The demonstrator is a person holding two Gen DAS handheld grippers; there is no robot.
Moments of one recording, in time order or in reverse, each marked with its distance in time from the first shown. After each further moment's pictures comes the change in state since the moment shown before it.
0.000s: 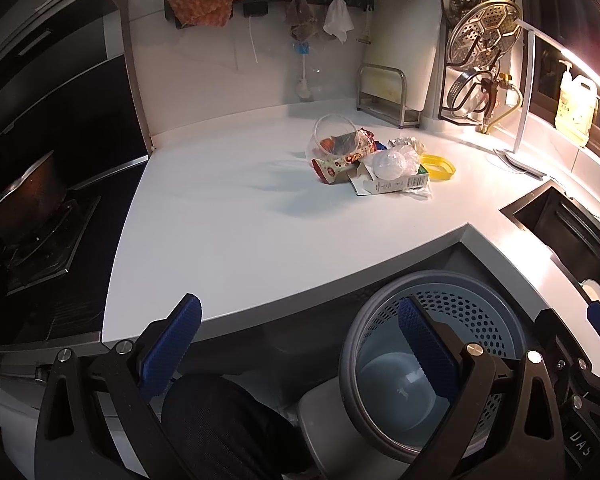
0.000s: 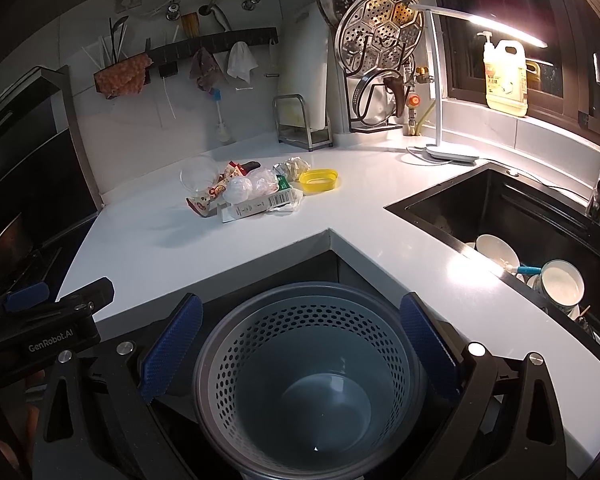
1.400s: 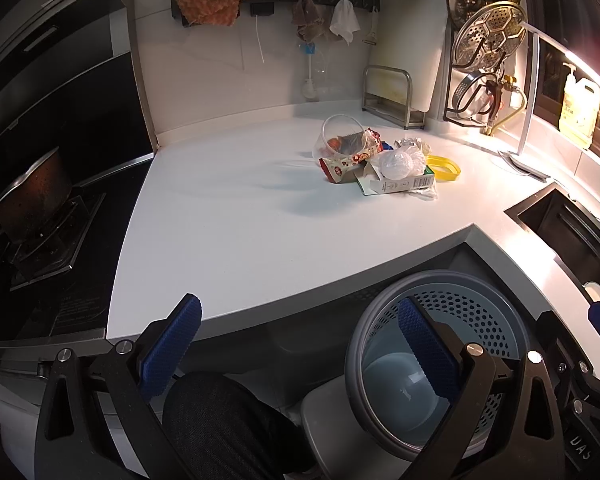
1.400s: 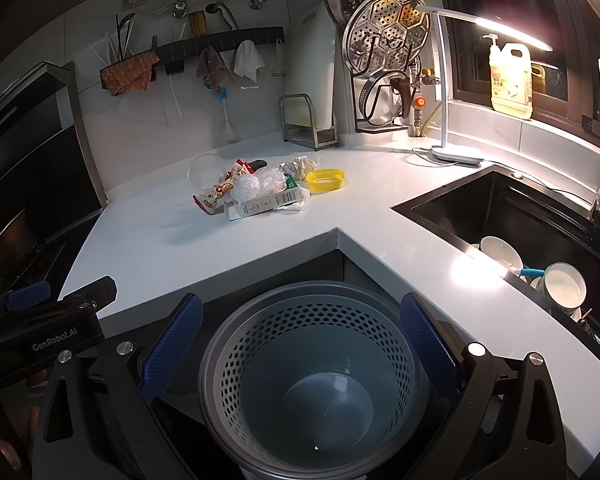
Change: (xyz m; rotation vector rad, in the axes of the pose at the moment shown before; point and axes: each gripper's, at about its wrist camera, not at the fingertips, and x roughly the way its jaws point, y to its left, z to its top) left arm -0.002 0.006 -0.003 -0.011 -0.003 0.008; right arm -0.003 0.008 -0.003 -0.019 -0.001 0.007
